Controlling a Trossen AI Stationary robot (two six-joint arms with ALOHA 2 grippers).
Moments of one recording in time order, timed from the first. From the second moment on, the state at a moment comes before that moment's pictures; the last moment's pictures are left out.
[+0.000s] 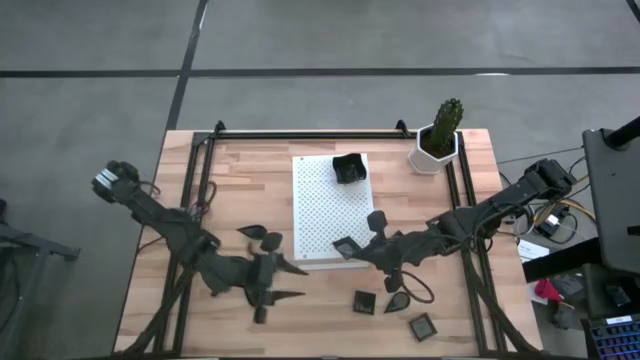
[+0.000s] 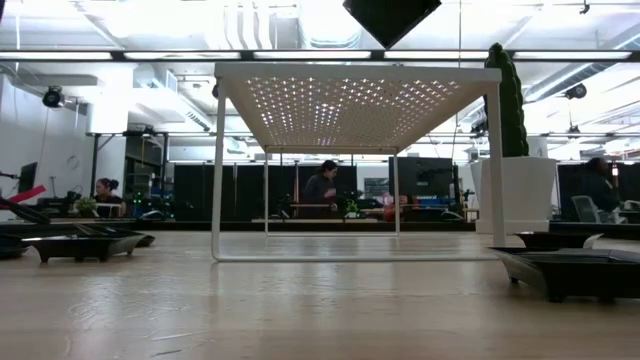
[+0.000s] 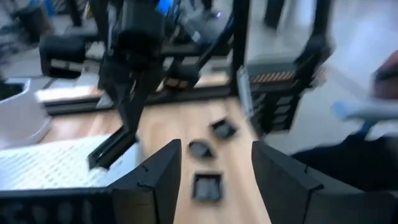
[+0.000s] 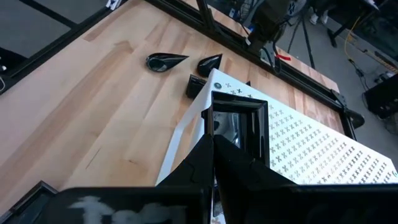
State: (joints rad) left arm -0.64 1.34 1.14 -0.04 -0.49 -0.15; right arm 0.45 1.34 0.99 -0.20 0.34 -0.22
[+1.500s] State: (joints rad) left arm -0.64 1.23 0.93 0.30 -0.41 -0.01; right arm 0.39 1.32 1.01 -0.40 0.66 -0.13
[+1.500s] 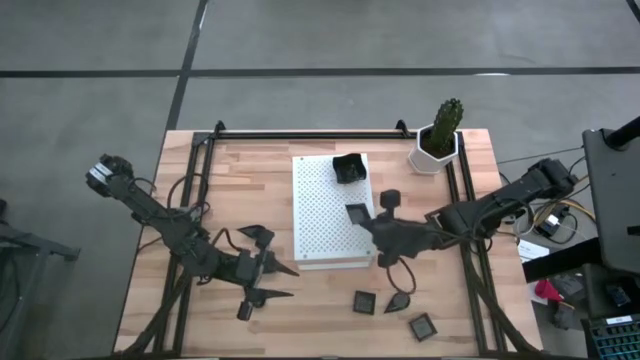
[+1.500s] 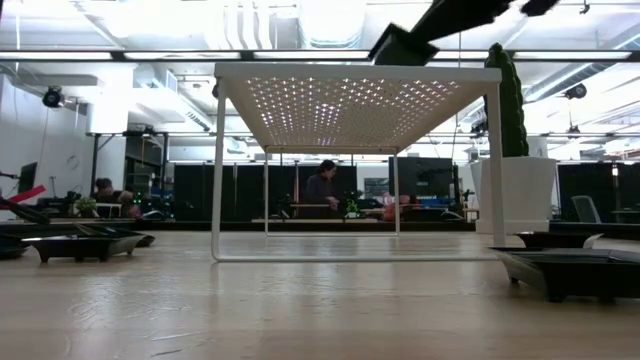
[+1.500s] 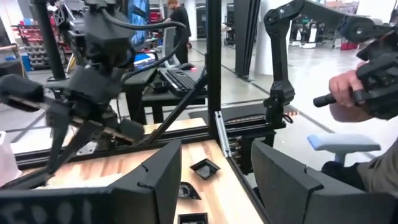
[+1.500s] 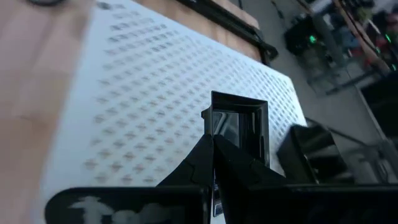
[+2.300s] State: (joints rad) left arm -0.64 1.23 0.93 0.30 -0.45 0.01; right arm 0.31 1.64 1.33 -0.86 0.77 0.00
